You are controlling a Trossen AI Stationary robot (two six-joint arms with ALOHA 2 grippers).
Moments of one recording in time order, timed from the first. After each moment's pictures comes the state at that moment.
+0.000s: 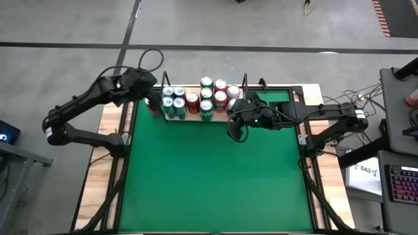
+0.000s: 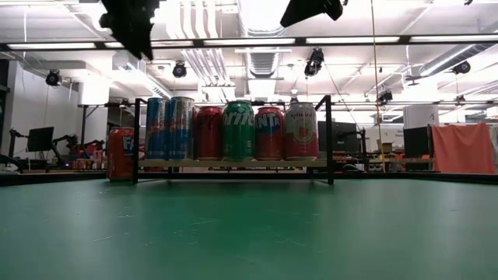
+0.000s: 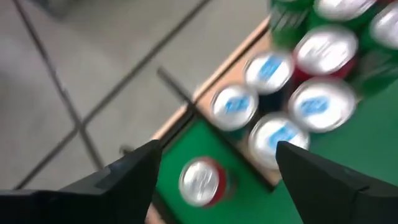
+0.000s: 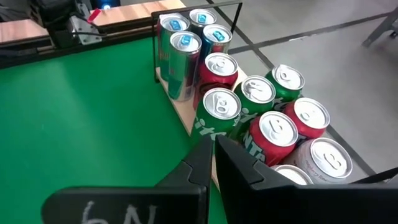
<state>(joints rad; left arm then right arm) 0.46 1.13 1.36 -1.14 -0.48 -0.09 0.03 1.44 1.45 -0.66 0.47 0.22</state>
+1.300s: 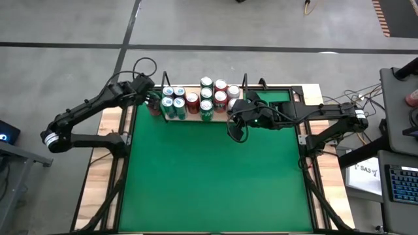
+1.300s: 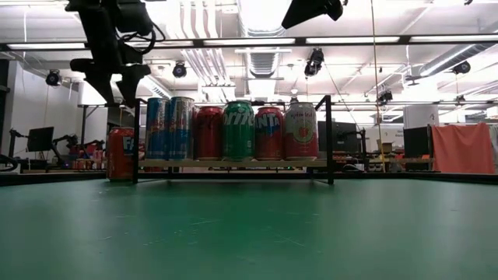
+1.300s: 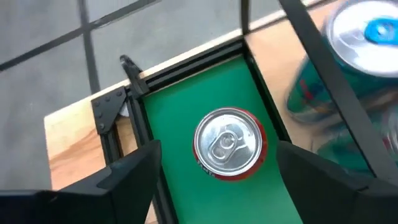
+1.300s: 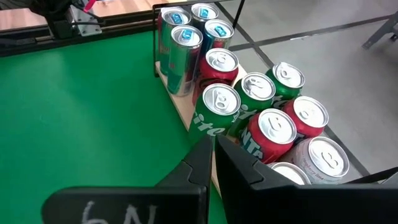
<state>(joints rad) 0.70 1.09 1.00 -0.99 -0.45 -0.37 0.03 1.44 1.45 -0.68 0.46 0.20</state>
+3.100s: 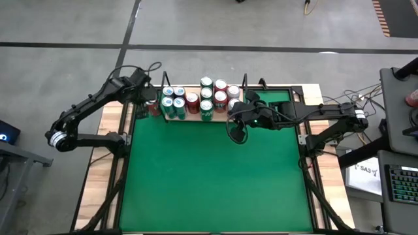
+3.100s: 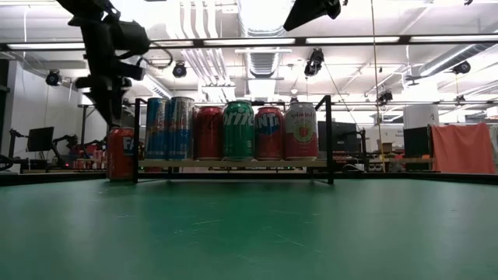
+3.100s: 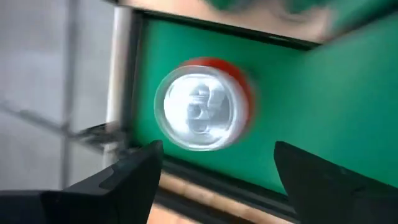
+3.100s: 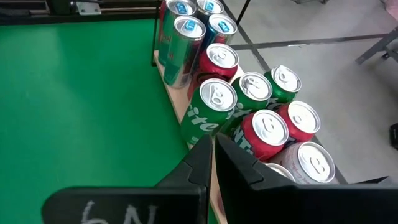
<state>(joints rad) 0.89 1.15 0.99 -1.03 -0.20 0.72 0.03 1.44 1.45 -0.71 0.46 0.09</state>
